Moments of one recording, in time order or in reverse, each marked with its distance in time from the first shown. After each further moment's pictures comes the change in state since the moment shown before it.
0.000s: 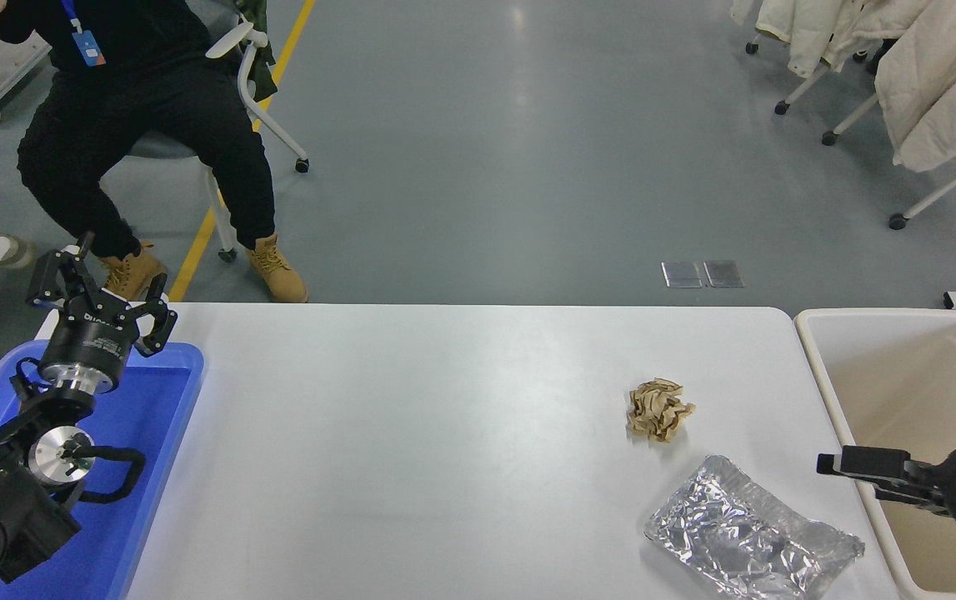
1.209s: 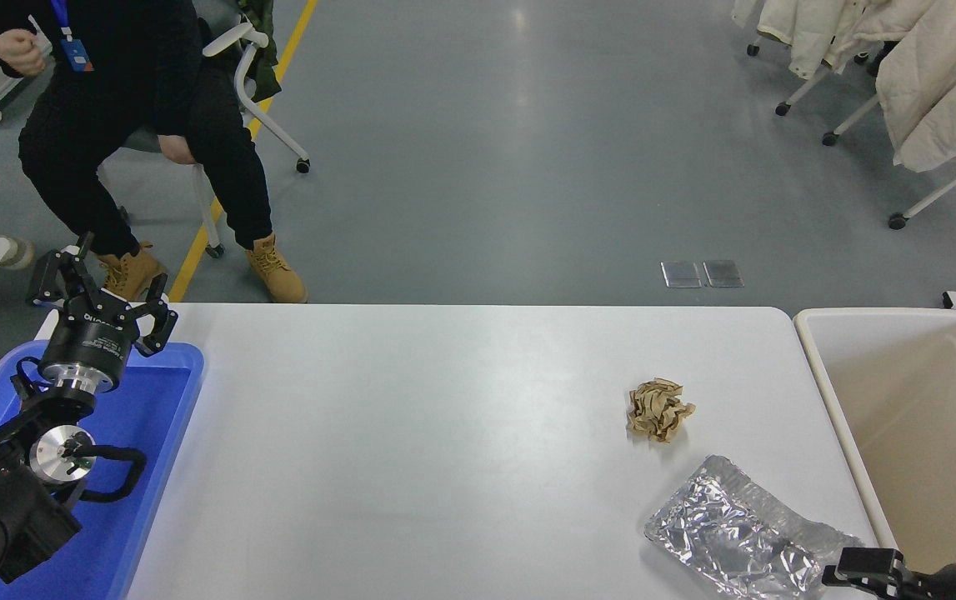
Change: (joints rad) left arm 0.000 0.000 0.000 0.000 0.000 0.000 0.000; right arm -0.128 0.171 -0.077 0.023 0.352 -0.097 -0.219
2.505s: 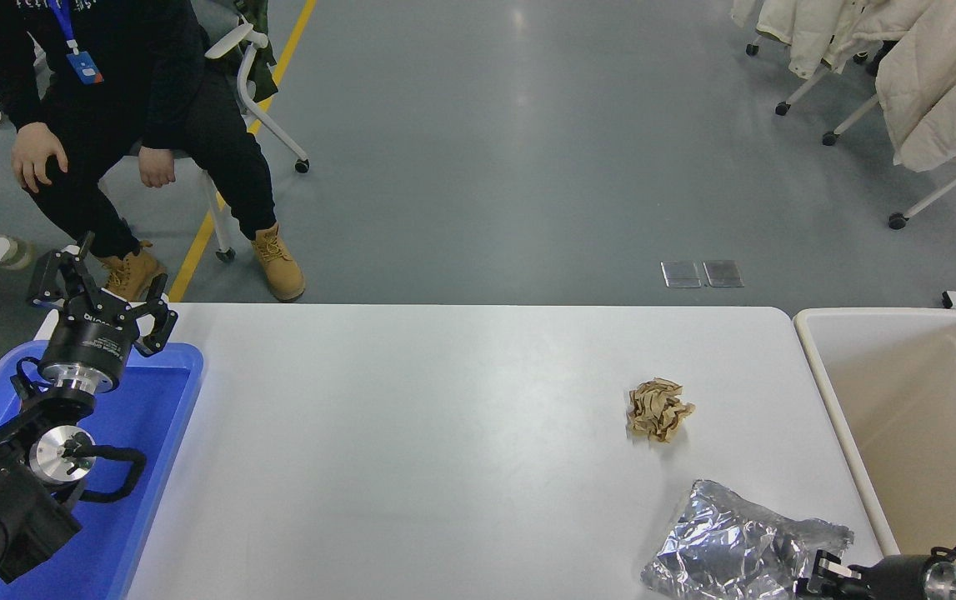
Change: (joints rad) left arm 0.000 0.000 0.000 -0.001 0.000 0.000 0.000; right arm 0.014 0.084 -0.010 -0.044 -0.043 -0.050 -0.007
